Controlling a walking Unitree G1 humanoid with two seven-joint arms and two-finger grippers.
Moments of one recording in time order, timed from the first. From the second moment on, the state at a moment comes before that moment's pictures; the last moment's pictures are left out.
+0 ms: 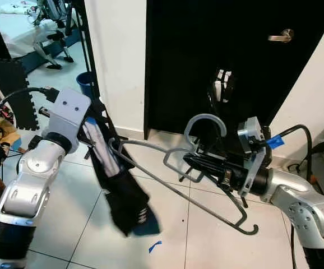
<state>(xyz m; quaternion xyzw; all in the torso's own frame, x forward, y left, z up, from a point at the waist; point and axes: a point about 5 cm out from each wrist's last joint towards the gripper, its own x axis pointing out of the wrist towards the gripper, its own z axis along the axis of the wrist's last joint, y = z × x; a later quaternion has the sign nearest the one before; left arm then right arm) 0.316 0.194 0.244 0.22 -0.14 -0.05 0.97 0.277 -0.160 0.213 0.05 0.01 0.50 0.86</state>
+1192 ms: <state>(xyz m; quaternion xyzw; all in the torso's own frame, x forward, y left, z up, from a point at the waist) 0.312 0.167 0.253 0.20 -0.17 -0.10 0.96 0.297 -0.146 0.210 0.05 0.02 0.43 0.90</state>
